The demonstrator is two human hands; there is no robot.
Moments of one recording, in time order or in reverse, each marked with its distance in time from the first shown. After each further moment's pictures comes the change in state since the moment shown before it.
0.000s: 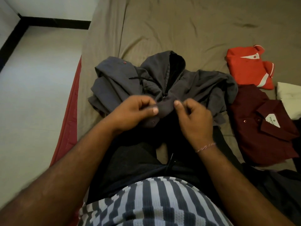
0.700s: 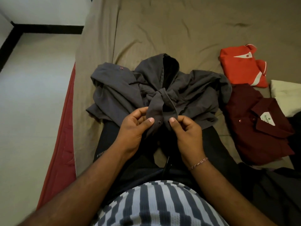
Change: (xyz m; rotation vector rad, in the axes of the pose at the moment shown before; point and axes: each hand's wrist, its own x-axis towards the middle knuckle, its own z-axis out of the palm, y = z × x) left_hand -0.009 -0.028 0.064 -0.806 0.347 -0.147; right_hand -0.039 0.009 0.012 0.696 -0.067 0.438
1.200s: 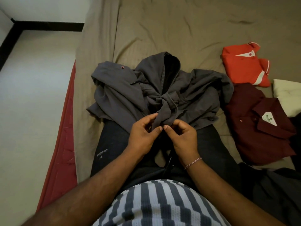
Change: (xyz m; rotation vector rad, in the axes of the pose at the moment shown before) left_hand 0.000 -0.026 0.019 0.405 0.117 0.103; right_hand 0.006 0.028 0.004 -0.034 -0.031 -0.046
